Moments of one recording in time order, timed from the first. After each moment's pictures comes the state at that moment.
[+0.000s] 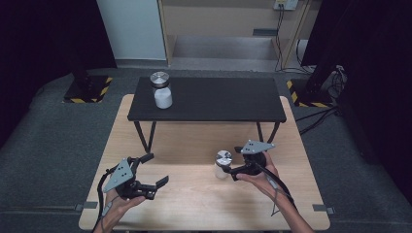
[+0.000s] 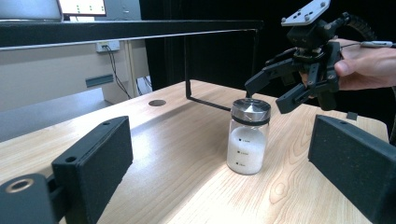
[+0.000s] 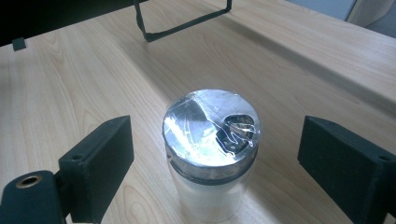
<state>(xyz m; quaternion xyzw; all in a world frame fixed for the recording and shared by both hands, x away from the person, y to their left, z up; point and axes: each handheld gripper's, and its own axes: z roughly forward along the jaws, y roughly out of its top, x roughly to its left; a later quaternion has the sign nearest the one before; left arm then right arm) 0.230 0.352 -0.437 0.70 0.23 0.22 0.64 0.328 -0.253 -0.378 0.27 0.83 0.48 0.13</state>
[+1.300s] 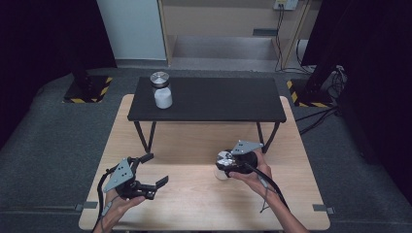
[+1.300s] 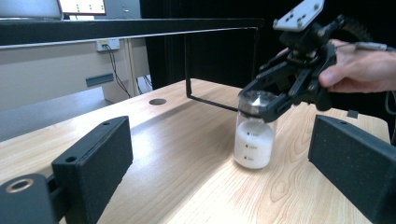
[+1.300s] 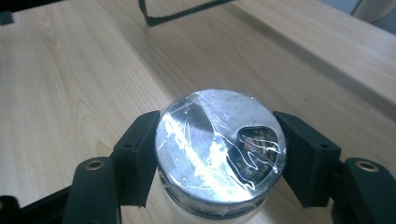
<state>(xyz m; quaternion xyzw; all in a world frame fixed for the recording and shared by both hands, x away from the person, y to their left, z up) 0.231 0.352 -0.437 0.70 0.23 0.22 0.64 0.332 -0.229 -0.367 0.24 0.85 0.45 0.14</state>
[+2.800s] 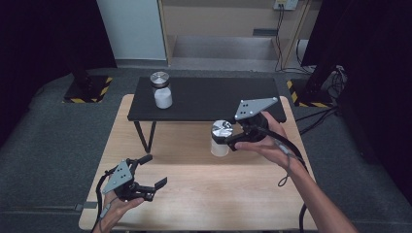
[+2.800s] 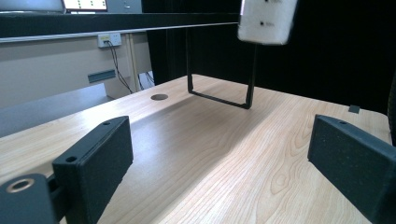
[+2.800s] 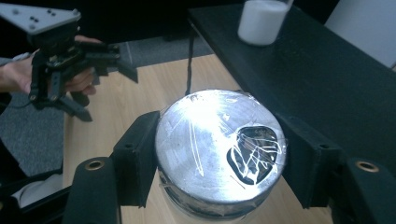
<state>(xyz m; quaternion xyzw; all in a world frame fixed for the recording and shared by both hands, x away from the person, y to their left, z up) 0.226 0.355 -0.437 0.71 0.24 0.23 0.63 0.354 -0.232 -0.204 0.14 0.86 0.48 0.13</state>
